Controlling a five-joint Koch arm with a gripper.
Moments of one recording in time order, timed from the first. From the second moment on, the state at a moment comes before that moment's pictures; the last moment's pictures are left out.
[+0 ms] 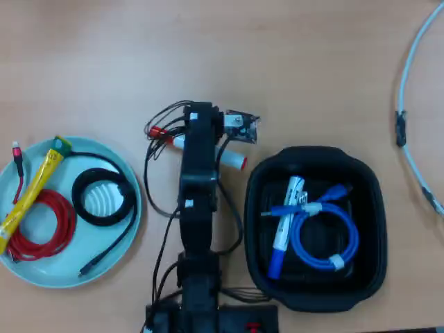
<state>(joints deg) 91.1 61.2 69.2 84.5 20.3</state>
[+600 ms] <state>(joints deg) 82.8 86.0 69.3 86.7 7.7</state>
